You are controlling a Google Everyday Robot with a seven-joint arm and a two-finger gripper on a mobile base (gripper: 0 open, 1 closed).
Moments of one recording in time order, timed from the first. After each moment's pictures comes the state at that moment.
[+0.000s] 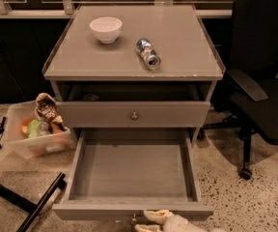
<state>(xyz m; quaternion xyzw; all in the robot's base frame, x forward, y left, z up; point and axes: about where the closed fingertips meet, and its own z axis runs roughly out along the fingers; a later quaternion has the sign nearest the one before) 0.388 -0.053 0.410 -0.34 0.71 0.34 0.52</state>
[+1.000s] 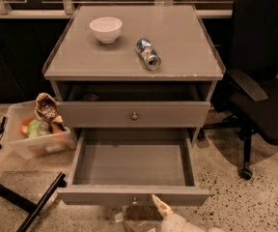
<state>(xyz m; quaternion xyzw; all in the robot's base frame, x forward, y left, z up) 0.390 -0.040 0.416 -0.35 0.71 0.32 0.53</state>
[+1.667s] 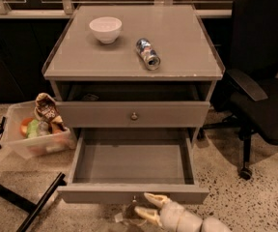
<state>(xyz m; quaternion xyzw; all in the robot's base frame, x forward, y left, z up) 0.436 -0.050 0.409 -0.35 0.70 0.28 0.56</state>
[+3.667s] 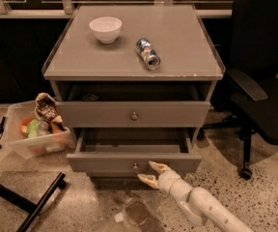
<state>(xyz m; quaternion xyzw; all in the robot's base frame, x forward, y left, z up) 0.588 -0.083 0.398 -0.32 0.72 0.15 0.59</state>
